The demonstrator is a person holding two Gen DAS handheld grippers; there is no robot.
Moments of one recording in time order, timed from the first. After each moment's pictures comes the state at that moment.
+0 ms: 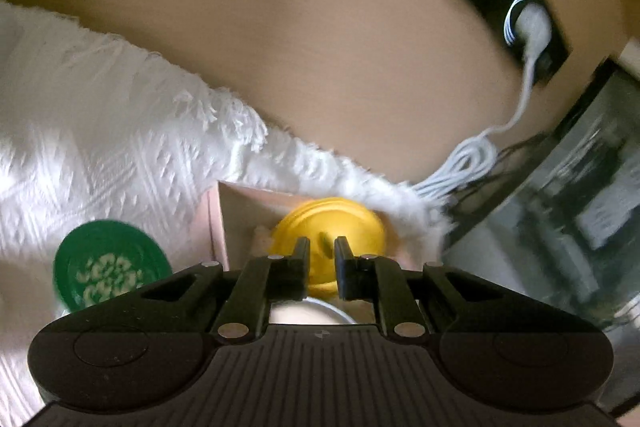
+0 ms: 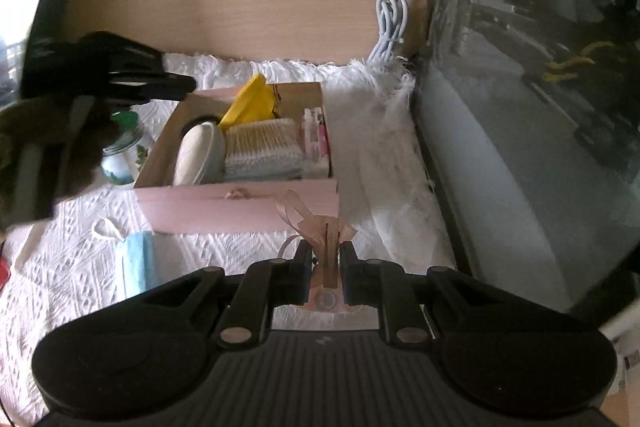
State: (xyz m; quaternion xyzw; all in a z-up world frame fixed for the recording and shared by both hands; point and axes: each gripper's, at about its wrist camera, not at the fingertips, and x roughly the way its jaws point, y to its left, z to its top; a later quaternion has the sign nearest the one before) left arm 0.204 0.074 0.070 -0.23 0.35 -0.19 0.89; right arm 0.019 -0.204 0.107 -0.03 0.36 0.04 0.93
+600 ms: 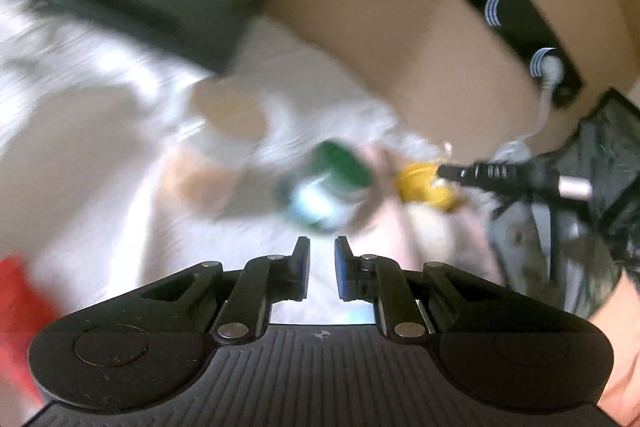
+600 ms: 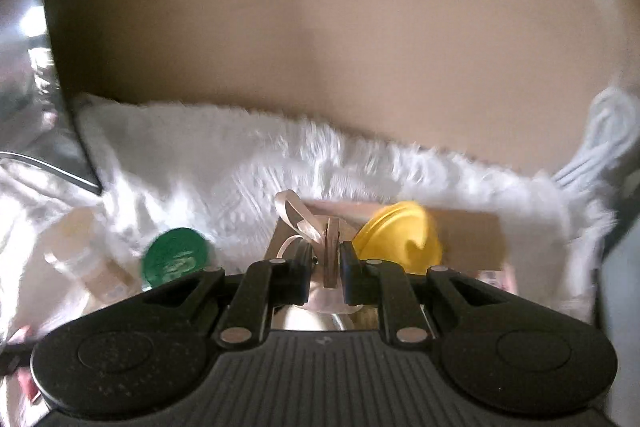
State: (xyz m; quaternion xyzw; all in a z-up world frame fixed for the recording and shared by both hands) left arm 0.045 0.198 0.083 -0.24 0.37 -0.06 0.90; right arm 0.209 -0.063 0.115 -0.04 0.38 0.18 0.90
